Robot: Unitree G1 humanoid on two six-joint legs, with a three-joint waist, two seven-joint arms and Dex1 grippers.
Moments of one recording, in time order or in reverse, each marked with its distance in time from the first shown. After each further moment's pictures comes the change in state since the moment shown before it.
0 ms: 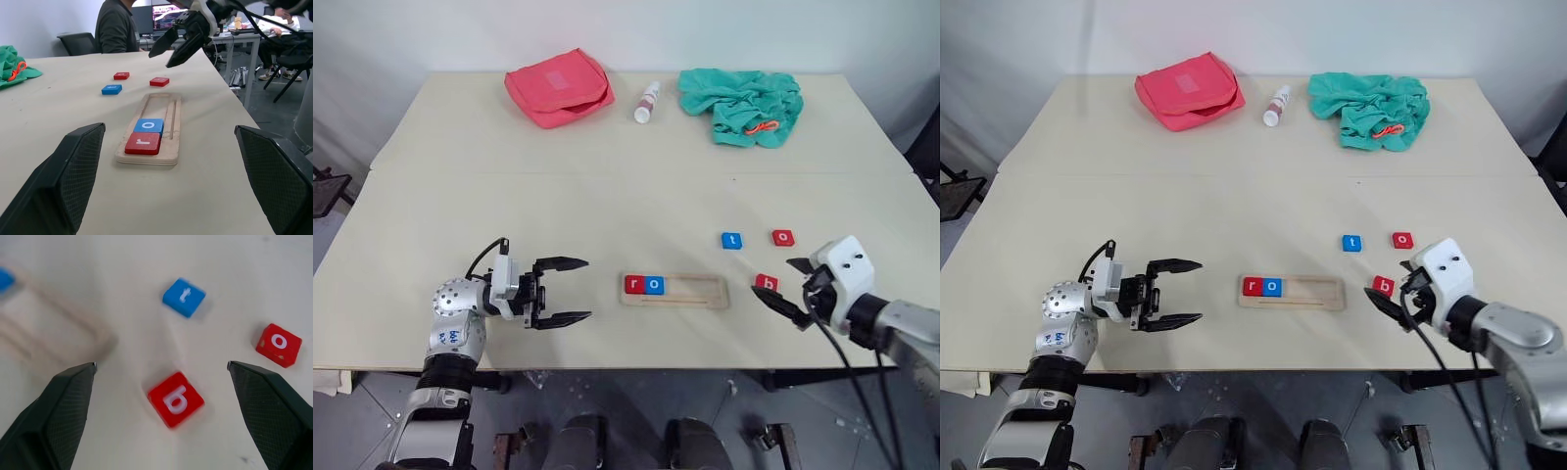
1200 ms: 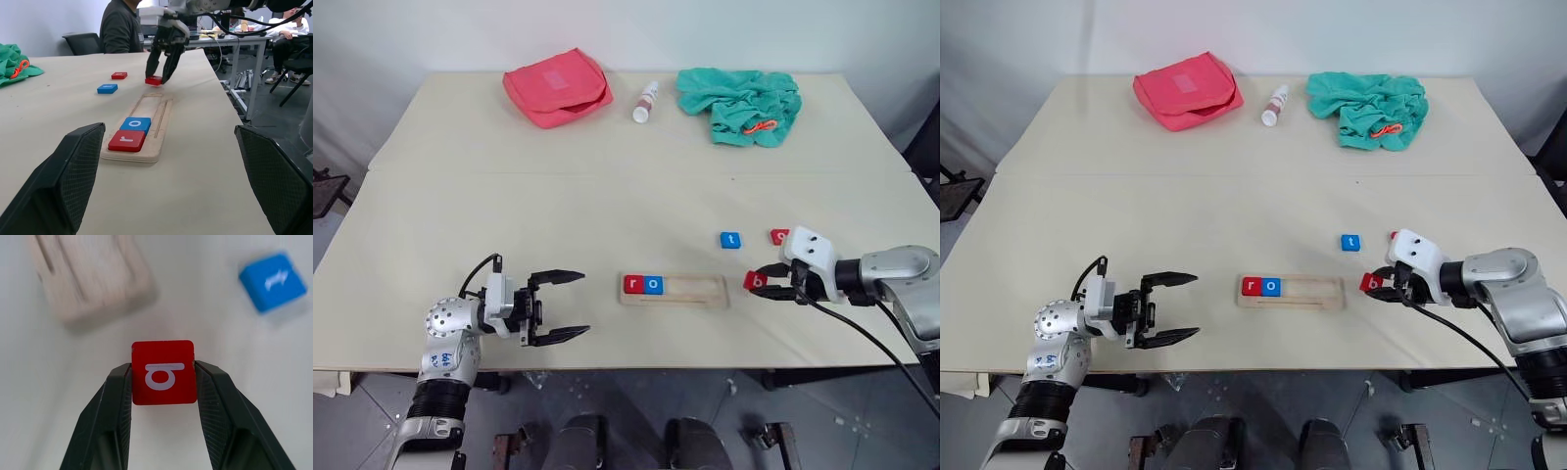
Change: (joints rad) left arm 0.130 -0.002 0.019 -0.157 -0.011 0.023 0.059; right arm -0.408 -0.120 0.365 0.473 -0.217 -0.278 0.436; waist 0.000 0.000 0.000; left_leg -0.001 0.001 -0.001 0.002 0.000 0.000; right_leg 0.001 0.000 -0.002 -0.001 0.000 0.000
